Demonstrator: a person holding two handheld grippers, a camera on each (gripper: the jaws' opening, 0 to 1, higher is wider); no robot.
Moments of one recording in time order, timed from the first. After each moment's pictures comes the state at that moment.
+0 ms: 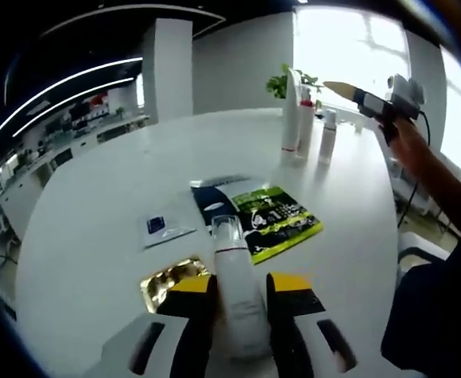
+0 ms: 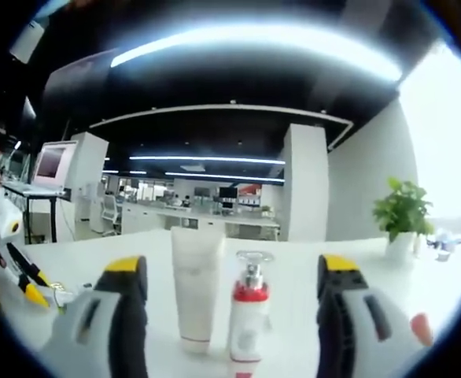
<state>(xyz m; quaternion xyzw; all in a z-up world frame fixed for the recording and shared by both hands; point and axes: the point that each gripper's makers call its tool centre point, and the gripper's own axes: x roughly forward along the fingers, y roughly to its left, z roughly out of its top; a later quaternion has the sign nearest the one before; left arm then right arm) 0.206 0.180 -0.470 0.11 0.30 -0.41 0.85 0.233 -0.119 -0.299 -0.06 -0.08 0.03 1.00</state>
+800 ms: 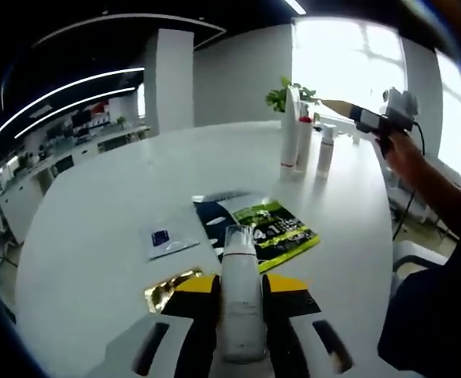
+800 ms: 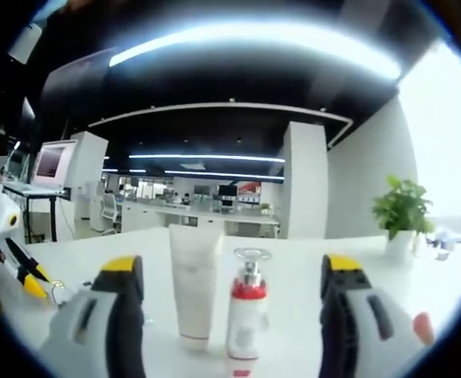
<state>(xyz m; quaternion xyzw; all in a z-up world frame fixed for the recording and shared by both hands) 0.210 0.179 -0.456 0.09 0.27 -0.42 0.86 0.232 -0.120 -0.301 -0.06 -0.07 0.03 1.00</state>
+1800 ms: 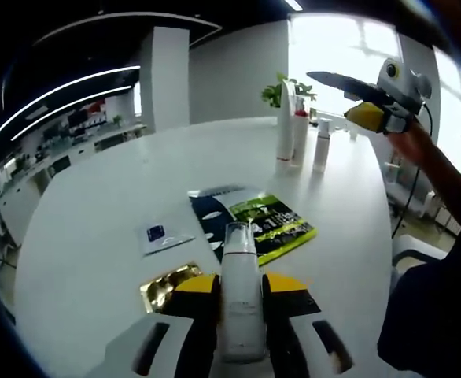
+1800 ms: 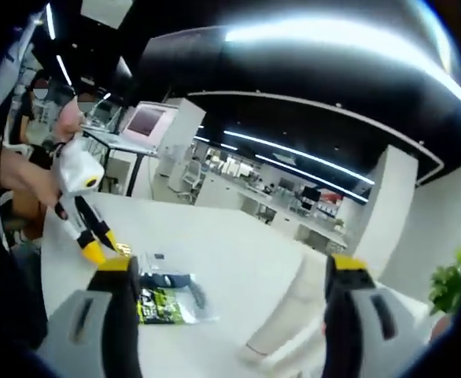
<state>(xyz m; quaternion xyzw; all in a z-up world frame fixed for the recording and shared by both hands) 0.208 0.180 -0.460 0.10 0.28 -0.42 0.86 0.217 0.019 -0.305 -0.23 -0.03 0.27 0.93</state>
